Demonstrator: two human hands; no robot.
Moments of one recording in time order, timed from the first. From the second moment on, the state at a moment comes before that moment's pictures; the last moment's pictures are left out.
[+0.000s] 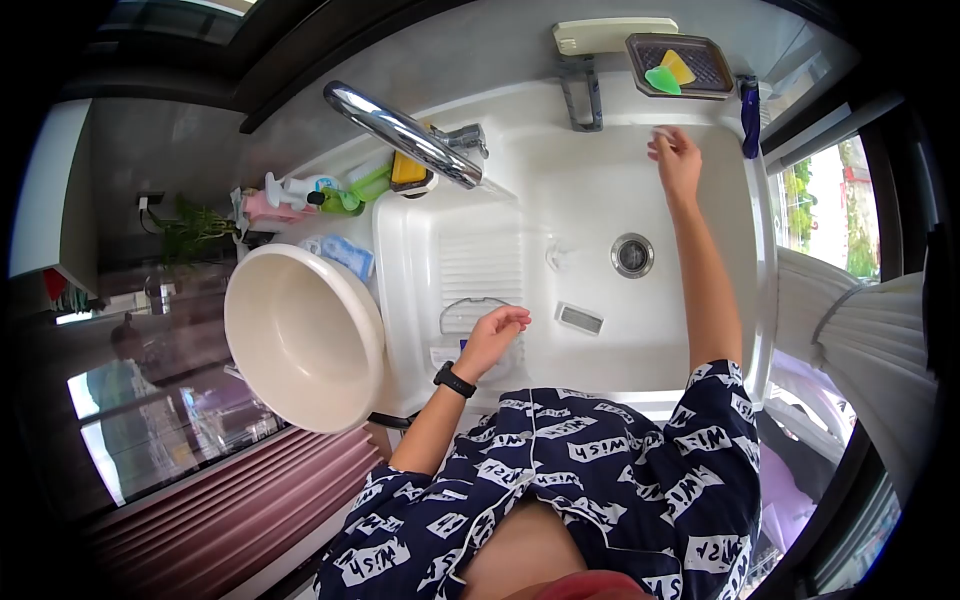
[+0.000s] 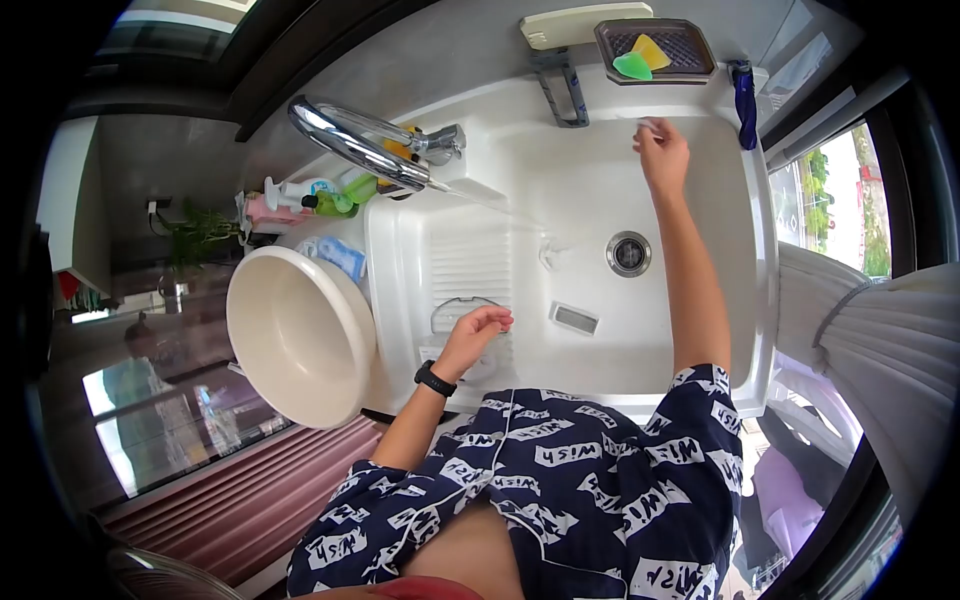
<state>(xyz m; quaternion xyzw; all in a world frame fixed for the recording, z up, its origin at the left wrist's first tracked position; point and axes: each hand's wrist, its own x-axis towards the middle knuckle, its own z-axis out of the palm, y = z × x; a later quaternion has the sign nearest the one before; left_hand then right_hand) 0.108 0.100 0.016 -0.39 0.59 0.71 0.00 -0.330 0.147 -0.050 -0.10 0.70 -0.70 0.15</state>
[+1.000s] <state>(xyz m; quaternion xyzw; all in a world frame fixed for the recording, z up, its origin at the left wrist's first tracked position) 0.139 0.117 0.044 -0.35 0.66 0.66 -0.09 -0.073 0.071 0.025 -0.64 0.63 -0.41 0.18</state>
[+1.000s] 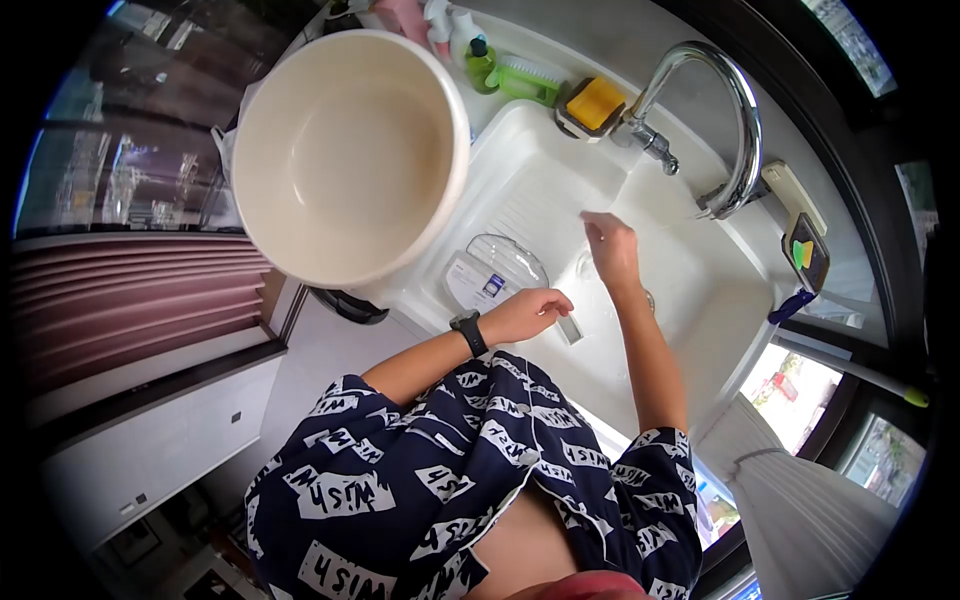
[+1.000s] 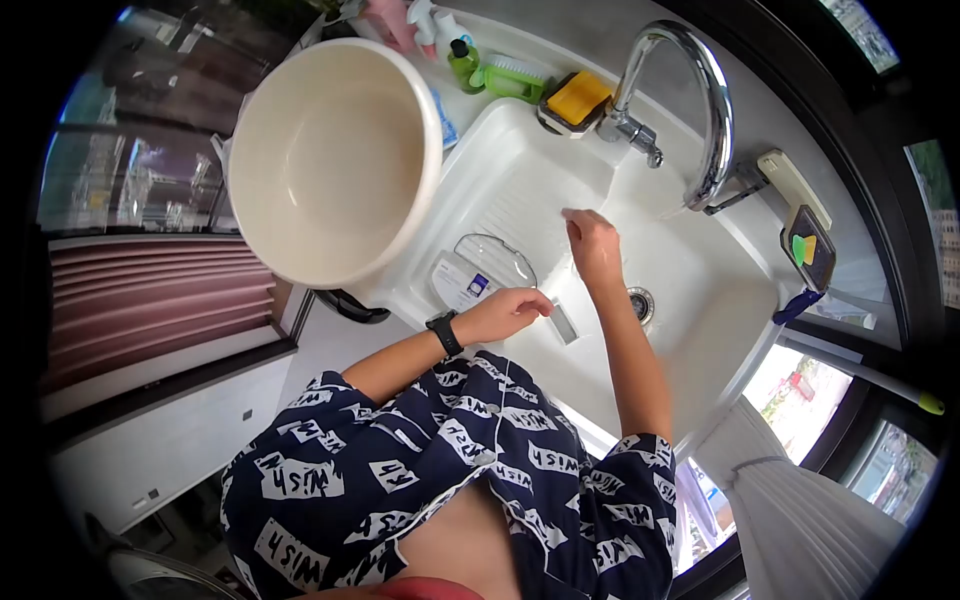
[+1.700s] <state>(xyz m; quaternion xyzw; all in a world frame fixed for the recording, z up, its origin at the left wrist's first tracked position) 0.220 0.137 0.047 -0.40 0.66 0.61 -0.20 -0.016 0.038 -0.012 -0.50 0.74 -0.35 0.28</state>
